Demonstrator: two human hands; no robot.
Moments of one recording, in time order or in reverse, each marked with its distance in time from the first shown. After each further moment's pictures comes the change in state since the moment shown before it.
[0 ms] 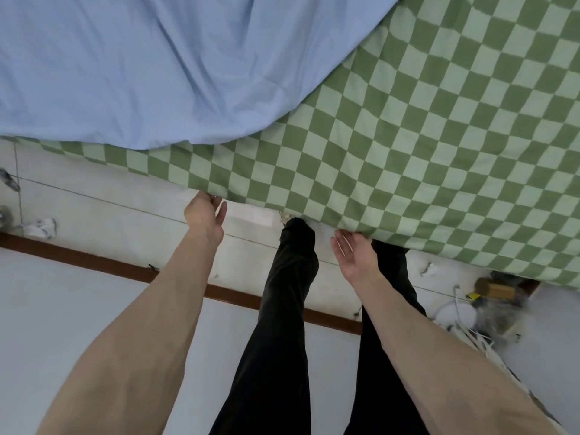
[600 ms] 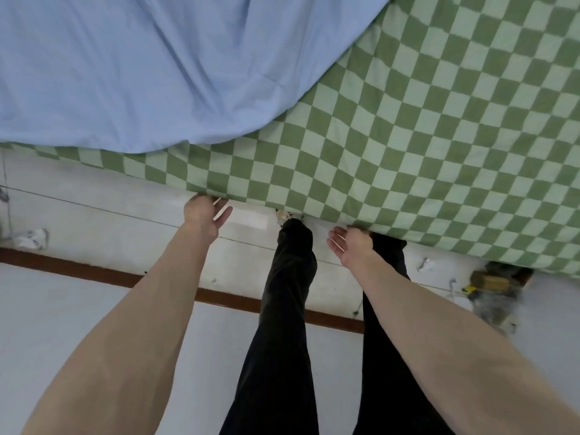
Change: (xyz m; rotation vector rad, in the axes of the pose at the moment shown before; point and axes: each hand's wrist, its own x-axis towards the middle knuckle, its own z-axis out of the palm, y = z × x) left_hand 0.002 0.016 -0.006 0.196 -0.178 -0.075; right_hand 0.009 0.001 0.022 -0.271 0.174 0.012
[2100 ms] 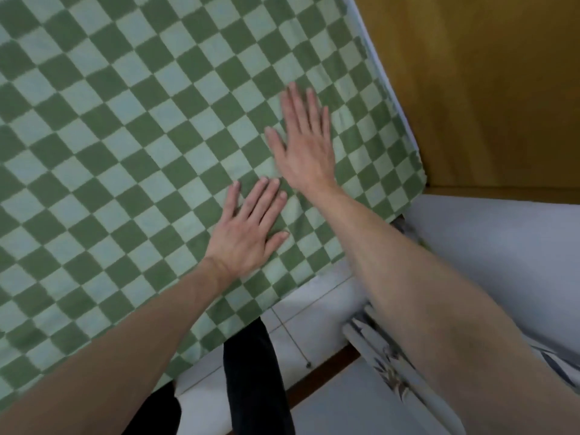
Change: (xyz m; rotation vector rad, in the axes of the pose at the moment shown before) left_hand -0.220 -0.419 0.609 -2.057 0.887 -2.108; right_hand 0.206 -0.440 -0.479 -0.969 0.708 -1.184
